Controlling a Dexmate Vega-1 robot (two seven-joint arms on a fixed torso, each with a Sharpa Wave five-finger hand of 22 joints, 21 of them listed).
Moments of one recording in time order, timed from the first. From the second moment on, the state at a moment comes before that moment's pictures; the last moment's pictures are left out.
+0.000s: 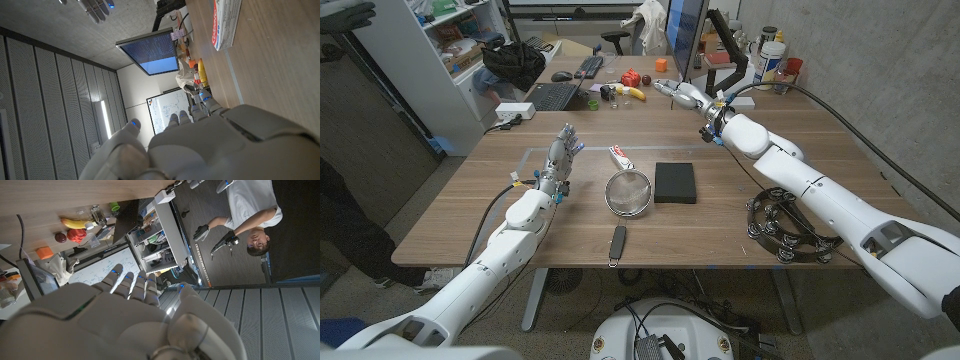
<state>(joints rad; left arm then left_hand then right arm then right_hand) 0.92 0.54 0.33 -1.35 -0.63 -0.35 0.02 0.02 0.07 0.39 0.18 0.22 -0.17 -0.05 0.19 0.18 -0.17 -0.08 0.18 0.17 -0.17 -0.03 0.19 0.18 -0.17 -0.03 0.63 0.19 -0.48 -0.55 -0.66 -1.47 -0.02 0.18 0.06 0.20 0.15 0.33 0.03 0.18 0.14 -0.01 0.19 0.18 0.12 0.00 0.21 0.18 0.02 -0.03 0.18 0.17 -0.09 -0.04 0.51 0.19</state>
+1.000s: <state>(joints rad) 0.93 0.55 0.33 -1.35 -0.64 -0.35 0.02 0.02 0.07 0.39 0.18 0.23 -0.17 -0.05 0.19 0.18 -0.17 -0.08 0.18 0.17 -0.17 -0.03 0.19 0.18 -0.17 -0.03 0.63 0.19 -0.44 -0.53 -0.72 -1.48 -0.13 0.15 0.08 0.21 0.15 0.33 0.02 0.18 0.14 -0.01 0.19 0.18 0.12 -0.01 0.21 0.18 0.01 -0.03 0.18 0.17 -0.09 -0.04 0.50 0.19</state>
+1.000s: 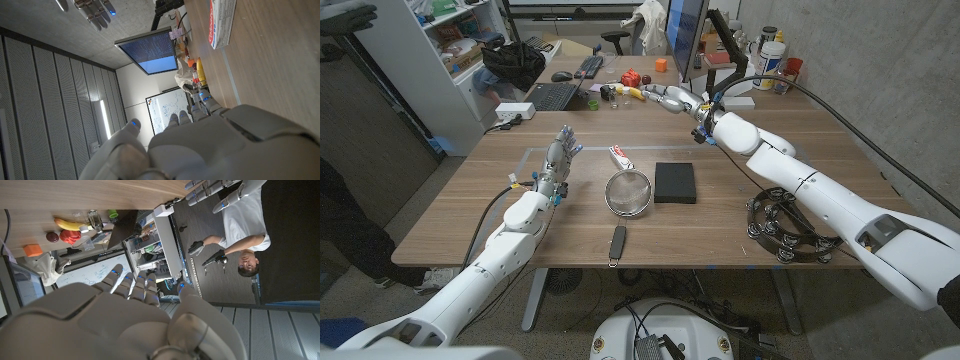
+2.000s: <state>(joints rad) 0.92 0.54 0.33 -1.31 -0.65 -0.36 0.00 0.02 0.07 0.39 0.18 0.23 -0.17 -0.05 0.19 0.18 -0.17 -0.08 0.18 0.17 -0.17 -0.03 0.19 0.18 -0.17 -0.03 0.63 0.19 -0.38 -0.50 -0.79 -1.43 -0.21 0.15 0.11 0.25 0.15 0.35 -0.01 0.18 0.13 -0.02 0.19 0.18 0.08 -0.01 0.20 0.18 -0.02 -0.04 0.18 0.17 -0.10 -0.03 0.48 0.19</state>
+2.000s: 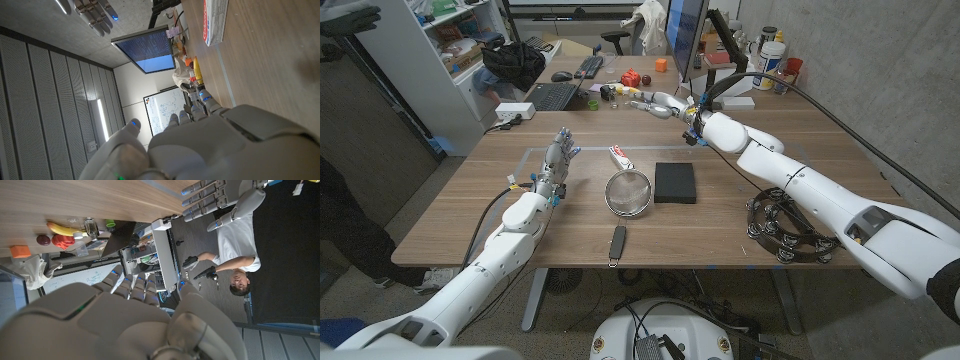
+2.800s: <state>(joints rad) 0.90 0.54 0.33 -1.28 -0.65 -0.36 -0.02 0.02 0.07 0.38 0.18 0.23 -0.17 -0.05 0.19 0.18 -0.17 -0.08 0.18 0.17 -0.17 -0.03 0.19 0.18 -0.17 -0.03 0.62 0.19 -0.34 -0.46 -0.83 -1.38 -0.26 0.14 0.13 0.26 0.15 0.35 -0.02 0.18 0.12 -0.01 0.19 0.18 0.08 -0.01 0.20 0.18 -0.03 -0.03 0.18 0.17 -0.10 -0.03 0.47 0.19</state>
